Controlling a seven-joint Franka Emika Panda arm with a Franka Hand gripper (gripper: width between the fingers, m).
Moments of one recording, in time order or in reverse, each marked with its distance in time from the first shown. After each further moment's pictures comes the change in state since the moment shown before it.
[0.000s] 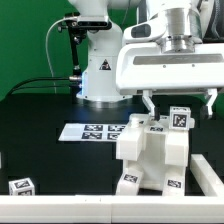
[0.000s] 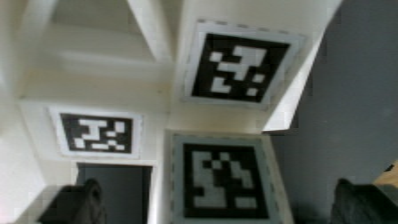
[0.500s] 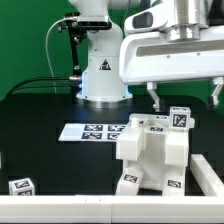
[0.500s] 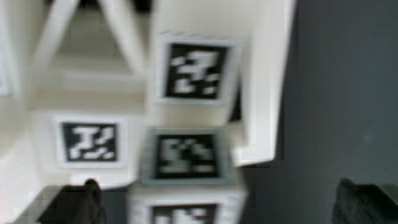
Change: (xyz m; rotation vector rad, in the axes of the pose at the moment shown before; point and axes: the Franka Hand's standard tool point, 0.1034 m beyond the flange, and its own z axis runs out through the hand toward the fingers) arm 0.005 -0.014 -0.015 0.031 -0.302 0.119
